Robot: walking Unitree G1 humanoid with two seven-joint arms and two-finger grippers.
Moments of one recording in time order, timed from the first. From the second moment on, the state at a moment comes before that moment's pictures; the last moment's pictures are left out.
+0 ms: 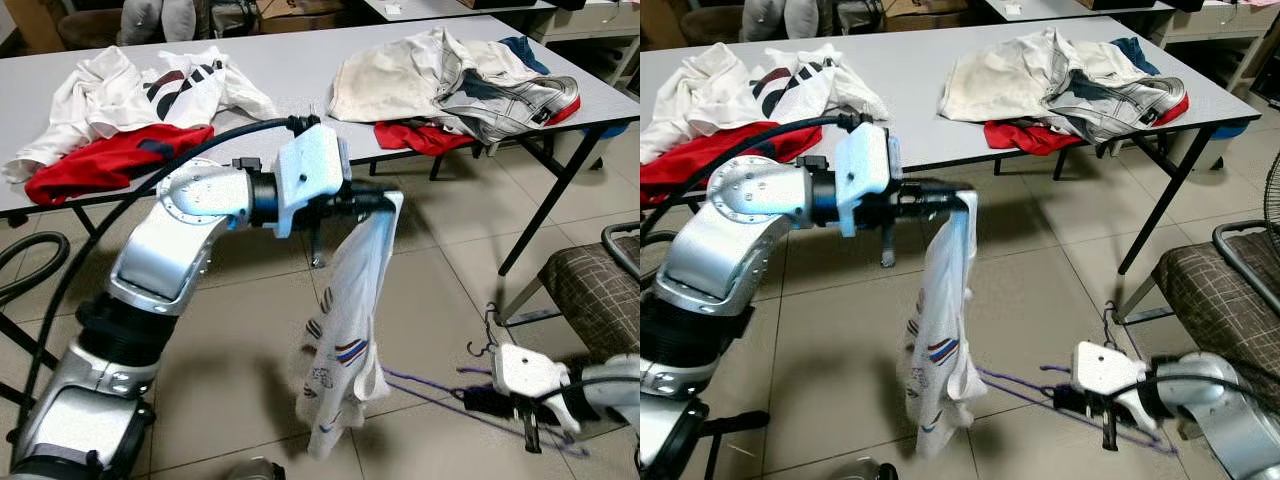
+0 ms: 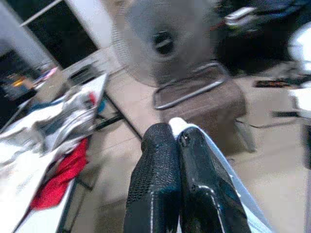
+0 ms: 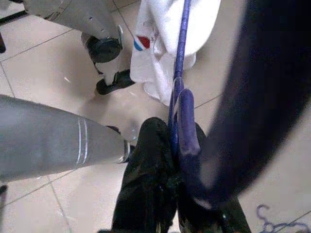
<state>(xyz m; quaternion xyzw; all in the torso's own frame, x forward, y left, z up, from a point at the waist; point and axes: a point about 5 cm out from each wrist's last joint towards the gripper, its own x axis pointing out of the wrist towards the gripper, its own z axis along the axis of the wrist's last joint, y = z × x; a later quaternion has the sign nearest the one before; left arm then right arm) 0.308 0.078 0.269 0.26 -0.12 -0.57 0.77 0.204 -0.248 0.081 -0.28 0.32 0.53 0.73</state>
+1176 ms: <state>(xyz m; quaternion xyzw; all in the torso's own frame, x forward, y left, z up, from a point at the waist) 0.331 0.088 0.254 0.22 -0.11 -0.44 0.87 0.178 -0.208 0.138 -0.13 0.08 0.28 0.95</state>
